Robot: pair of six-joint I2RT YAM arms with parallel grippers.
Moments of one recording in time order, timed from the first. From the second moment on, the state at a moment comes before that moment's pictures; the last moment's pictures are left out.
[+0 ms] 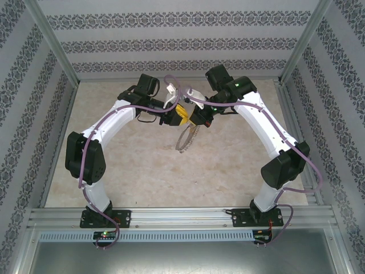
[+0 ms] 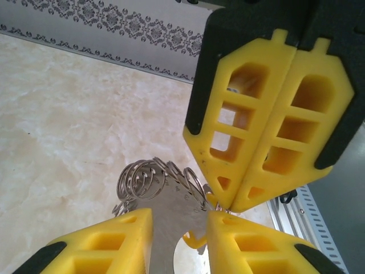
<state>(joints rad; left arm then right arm) -0.38 1.81 1.59 -0.66 1.15 0.52 0.47 1.73 1.87 -1.27 -0.60 -0.58</state>
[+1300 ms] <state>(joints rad) -0.36 1.75 1.53 -0.61 1.18 0.50 0.48 1.68 1.80 -1.20 -0.60 -0.58</state>
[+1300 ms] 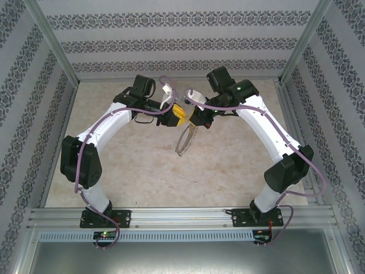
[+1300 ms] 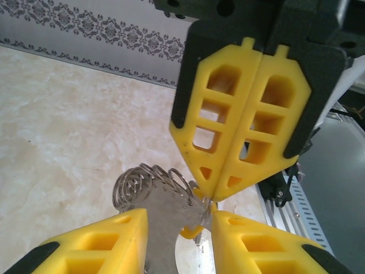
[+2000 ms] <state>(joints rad) -0.38 1.81 1.60 -0.68 1.24 0.54 0.48 1.68 1.80 -1.17 -0.60 -0.57</state>
